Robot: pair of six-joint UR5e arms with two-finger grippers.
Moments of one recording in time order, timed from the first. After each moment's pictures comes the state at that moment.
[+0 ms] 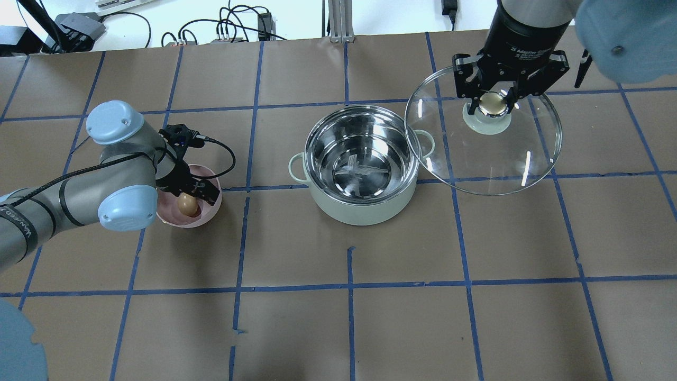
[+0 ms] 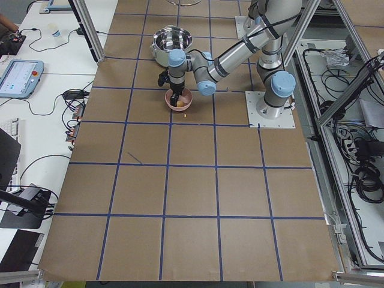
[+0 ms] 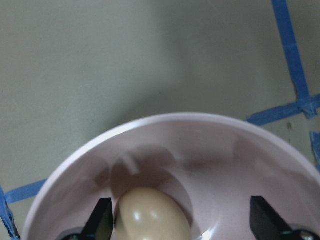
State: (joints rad) left arm -1.36 -1.87 -2.08 -0.75 1.55 0.51; right arm 1.63 -1.54 1.49 -1.56 -1.60 0.11
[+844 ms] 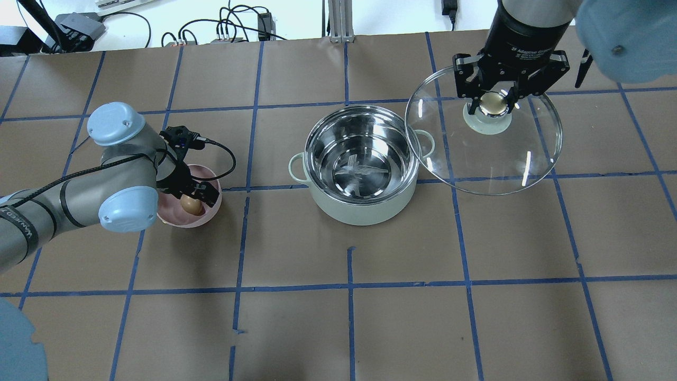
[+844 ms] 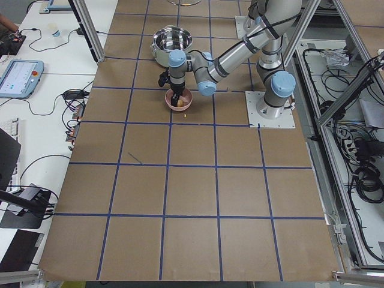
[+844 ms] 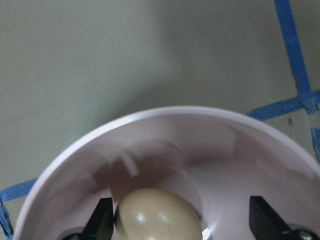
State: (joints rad) left arm -1.36 -1.87 -2.08 -0.75 1.56 0.51; right arm 1.63 -1.54 1.49 -1.56 -1.60 0.11
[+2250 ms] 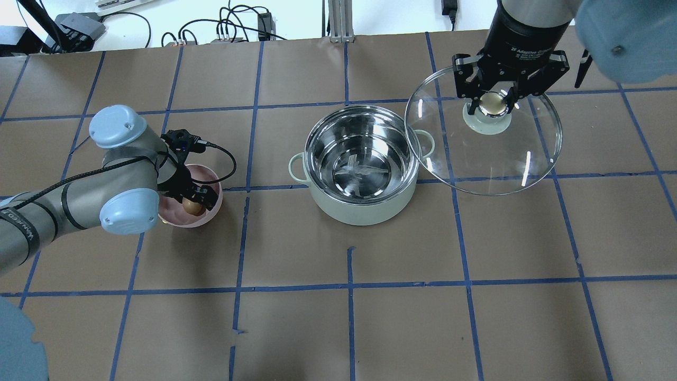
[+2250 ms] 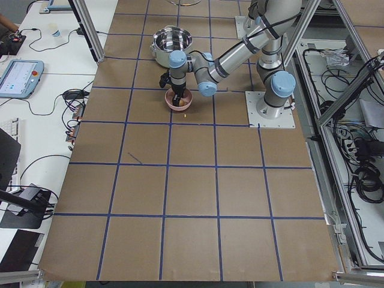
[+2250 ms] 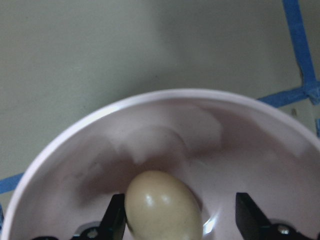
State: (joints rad) left arm -1.36 -1.87 -2.09 -0.75 1.56 0.51; right arm 1.63 -1.54 1.49 -1.56 -1.60 0.11
